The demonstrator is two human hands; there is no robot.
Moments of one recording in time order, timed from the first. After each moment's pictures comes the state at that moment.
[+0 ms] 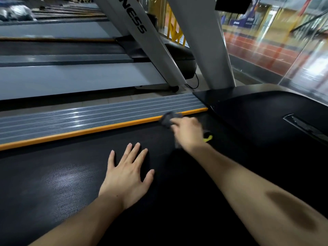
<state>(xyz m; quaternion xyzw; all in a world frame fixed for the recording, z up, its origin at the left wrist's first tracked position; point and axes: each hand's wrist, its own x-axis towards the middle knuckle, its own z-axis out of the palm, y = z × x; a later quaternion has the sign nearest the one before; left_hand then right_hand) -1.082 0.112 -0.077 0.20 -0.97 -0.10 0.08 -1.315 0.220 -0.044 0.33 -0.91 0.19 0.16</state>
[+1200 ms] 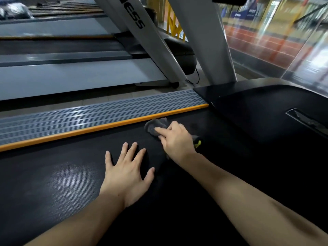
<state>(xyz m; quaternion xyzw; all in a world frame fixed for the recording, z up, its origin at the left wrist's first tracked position) -1.083 0.115 -0.070 0.22 -0.97 -0.07 0.04 -1.267 0.214 -0.057 0.41 -0.89 0.19 0.12</state>
